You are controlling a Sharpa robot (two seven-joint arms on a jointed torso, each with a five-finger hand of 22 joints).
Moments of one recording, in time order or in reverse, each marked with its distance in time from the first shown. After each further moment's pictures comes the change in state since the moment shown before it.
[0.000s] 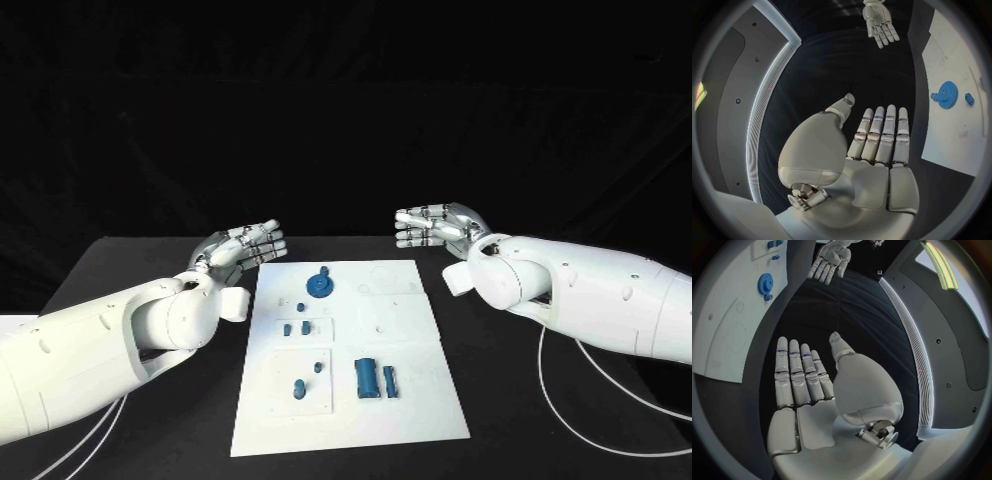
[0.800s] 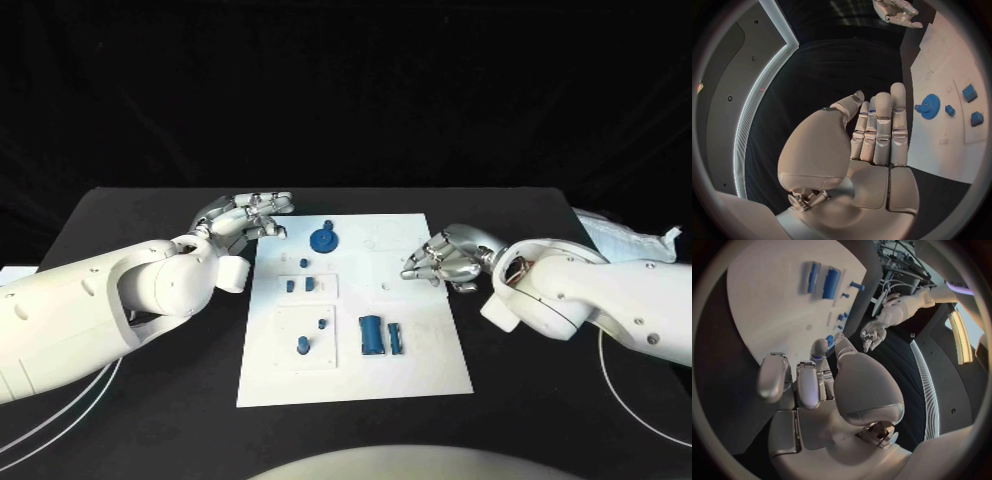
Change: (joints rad) left arm 0.017 -0.055 -0.001 0.096 -0.039 0.065 -0.077; left_hand 0.199 -0.074 0.131 -0.029 0.039 0.206 0.021 0.091 0.033 0.227 -0.040 0.203 0.065 0.341 -0.101 0.779 0.391 0.001 0.481 -0.106 0.499 0.484; right arm -0.015 -0.245 -0.052 0.439 -0.692 -0.014 -0.454; right_hand 0.106 -0.023 -0.049 0.077 0.066 0.215 -0.020 0.039 0.239 0.299 -0.089 0.547 0.846 0.545 -0.126 1.234 1.034 -0.059 0.503 -0.125 1.086 0.949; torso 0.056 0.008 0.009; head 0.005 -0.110
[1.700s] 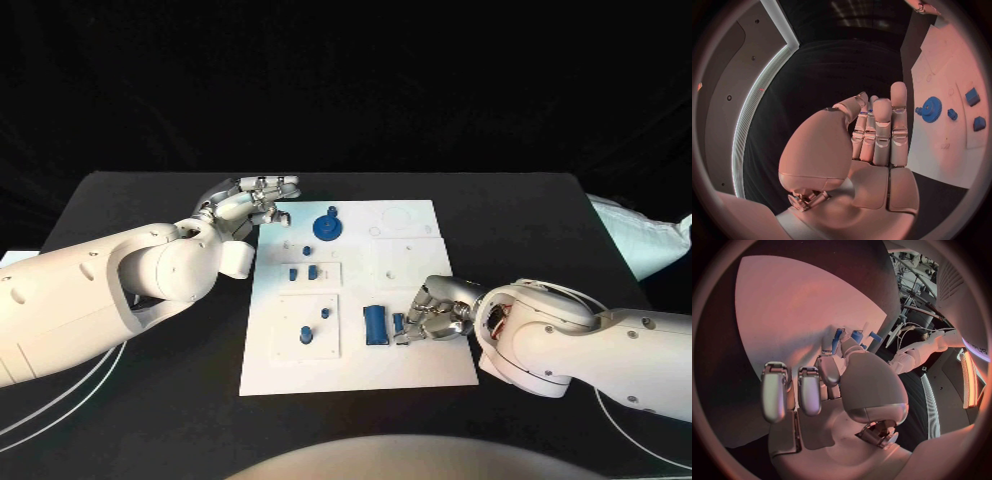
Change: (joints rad) left arm 0.023 -0.006 0.004 0.035 -0.003 -0.001 -0.003; left_hand 0.034 0.016 0.048 -0.024 0.000 0.031 -0.009 0.000 0.003 0.045 -0.013 -0.004 0.007 0.128 -0.019 0.116 0.120 0.000 0.072 -0.014 0.069 0.034; right arm -0.082 0.025 -0.069 0.163 -0.413 0.043 -0.331; right_hand -0.096 -0.029 0.089 0.022 -0.052 0.149 -0.061 0.085 0.054 0.222 -0.052 0.552 0.332 0.000 -0.033 0.199 0.102 -0.040 0.099 -0.030 0.215 0.219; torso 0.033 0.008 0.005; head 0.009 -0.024
